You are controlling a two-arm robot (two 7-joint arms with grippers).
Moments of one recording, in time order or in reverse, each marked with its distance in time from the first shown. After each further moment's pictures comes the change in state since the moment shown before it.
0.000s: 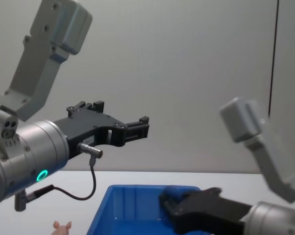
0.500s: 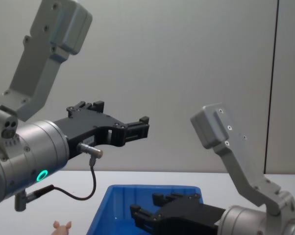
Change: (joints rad) left arm 0.000 0.000 0.000 0.000 0.000 0.000 0.000; right arm 0.045 -0.050 -0.032 0.075 -0.027 0.015 -0.016
